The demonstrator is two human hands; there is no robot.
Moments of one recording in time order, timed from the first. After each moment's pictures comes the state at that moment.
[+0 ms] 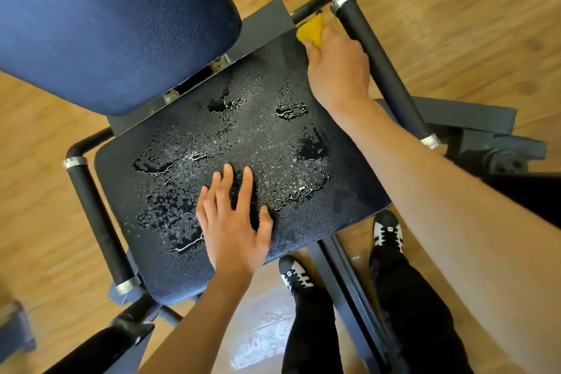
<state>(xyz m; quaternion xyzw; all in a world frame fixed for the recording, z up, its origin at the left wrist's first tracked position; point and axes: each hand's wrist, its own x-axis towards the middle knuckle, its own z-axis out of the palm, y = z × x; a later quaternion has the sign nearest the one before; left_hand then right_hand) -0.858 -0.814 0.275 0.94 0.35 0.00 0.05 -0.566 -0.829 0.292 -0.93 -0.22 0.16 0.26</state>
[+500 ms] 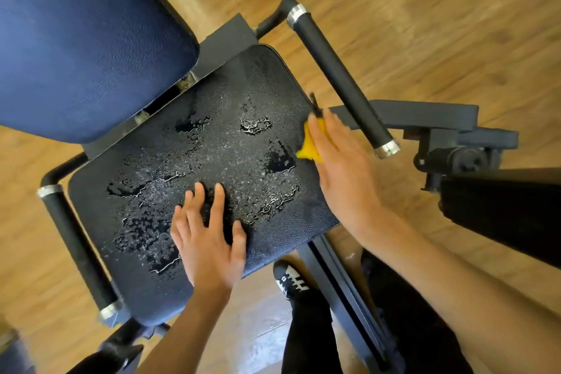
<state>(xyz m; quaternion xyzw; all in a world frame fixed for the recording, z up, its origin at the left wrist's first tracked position) -0.856 -0.819 0.277 0.93 0.37 0.00 0.08 -0.649 -0.962 0.274 -0.89 -0.33 0.13 0.27</state>
